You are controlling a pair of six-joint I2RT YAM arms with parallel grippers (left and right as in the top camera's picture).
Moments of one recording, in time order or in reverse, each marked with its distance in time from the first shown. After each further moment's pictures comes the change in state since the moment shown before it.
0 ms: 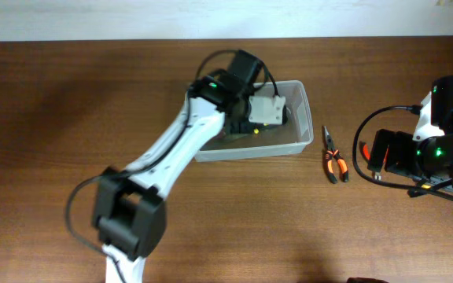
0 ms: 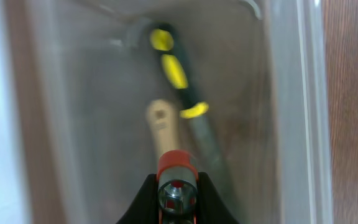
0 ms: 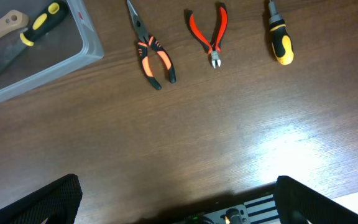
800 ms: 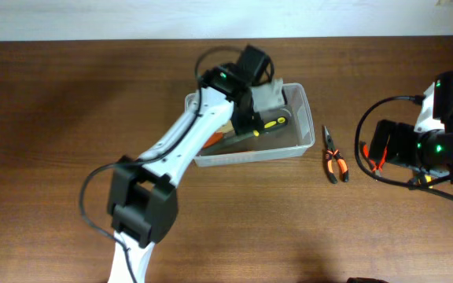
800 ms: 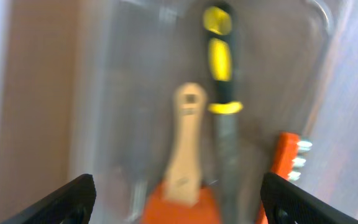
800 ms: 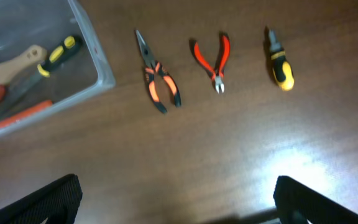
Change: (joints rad) left arm 0.009 0.075 0.223 -0.131 -0.109 -0.329; right arm 0.000 0.006 0.000 0.100 0.000 0.000
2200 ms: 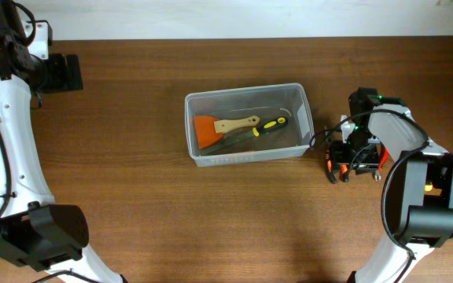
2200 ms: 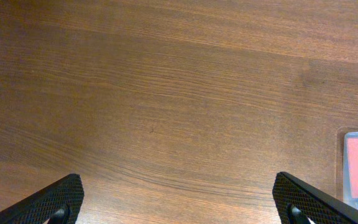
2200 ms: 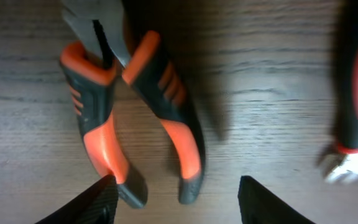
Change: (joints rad) left arm 0.837 -0.235 0.108 -0.282 0.017 -0.618; right arm 0.000 0.628 -0.427 0.496 -0.044 -0.270
